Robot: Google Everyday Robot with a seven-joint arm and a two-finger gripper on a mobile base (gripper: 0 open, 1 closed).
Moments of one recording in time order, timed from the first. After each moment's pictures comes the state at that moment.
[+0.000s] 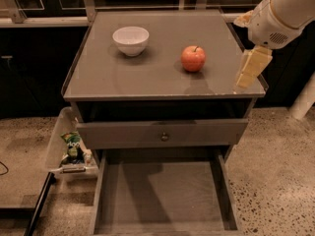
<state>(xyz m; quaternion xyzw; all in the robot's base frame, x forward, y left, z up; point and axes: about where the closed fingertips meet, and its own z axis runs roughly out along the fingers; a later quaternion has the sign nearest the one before) 0.579 -0.207 0.952 -0.63 0.73 -0.04 0.27</state>
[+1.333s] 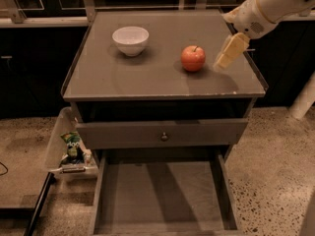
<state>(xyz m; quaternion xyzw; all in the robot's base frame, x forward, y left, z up) 0.673 -0.199 0.934 -0.58 0.75 0.05 0.33</state>
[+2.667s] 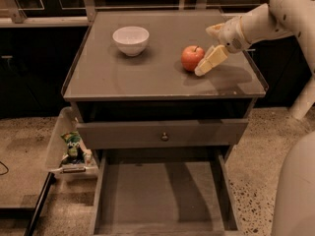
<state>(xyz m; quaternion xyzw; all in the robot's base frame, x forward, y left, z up) 0.727 -0.165 0.882 -0.55 0.71 0.16 0.40</state>
